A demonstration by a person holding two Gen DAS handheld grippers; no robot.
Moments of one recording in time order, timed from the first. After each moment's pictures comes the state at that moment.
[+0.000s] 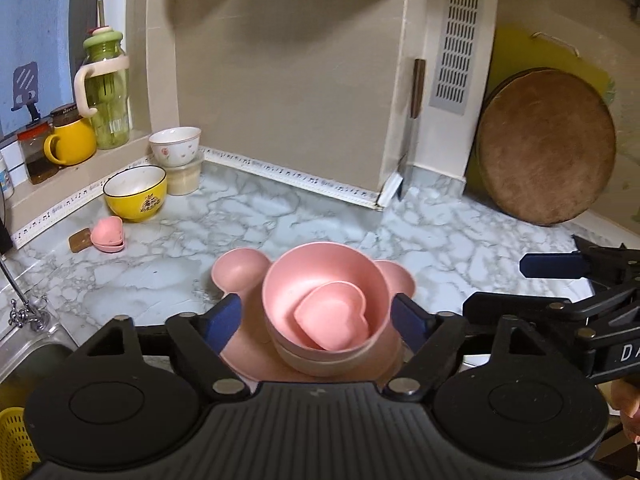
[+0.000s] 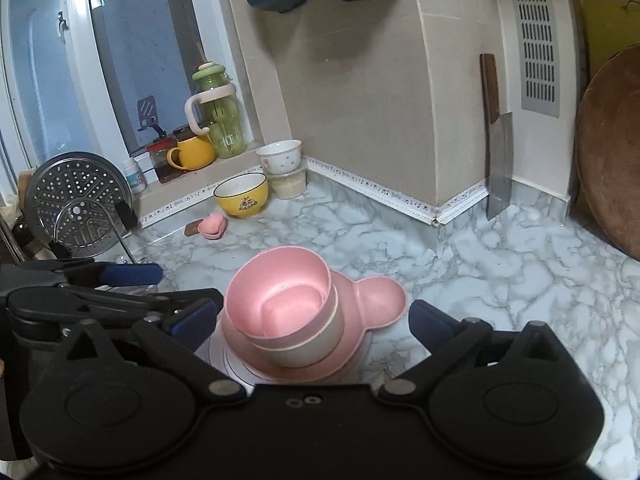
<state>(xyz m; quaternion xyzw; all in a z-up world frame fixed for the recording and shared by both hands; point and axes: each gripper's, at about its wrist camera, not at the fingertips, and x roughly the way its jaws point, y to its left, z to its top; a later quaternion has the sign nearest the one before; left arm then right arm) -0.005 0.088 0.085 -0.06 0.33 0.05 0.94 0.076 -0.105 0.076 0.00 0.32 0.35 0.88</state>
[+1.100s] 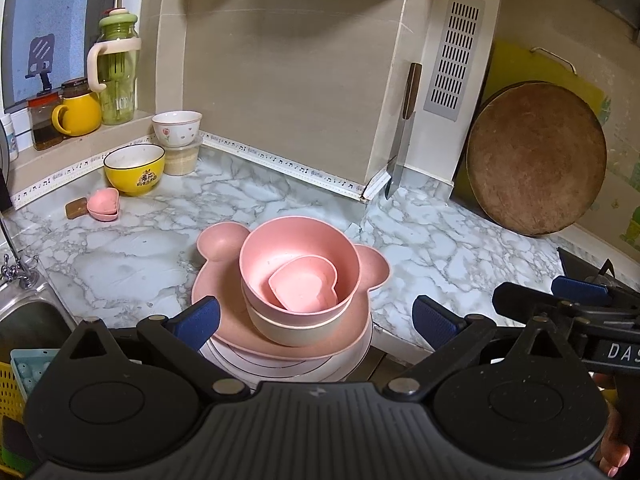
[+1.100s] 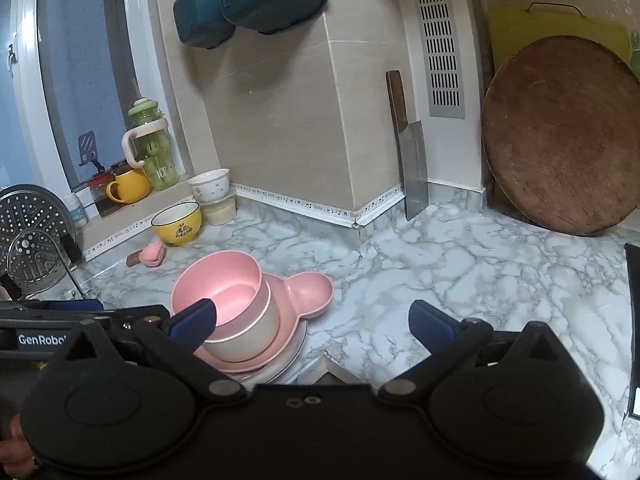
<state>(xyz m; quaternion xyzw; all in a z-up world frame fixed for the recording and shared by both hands) -0.033 0.068 0.079 -0.10 0.32 0.06 0.94 0.035 -0.142 0.063 0.04 0.28 0.24 0.93</state>
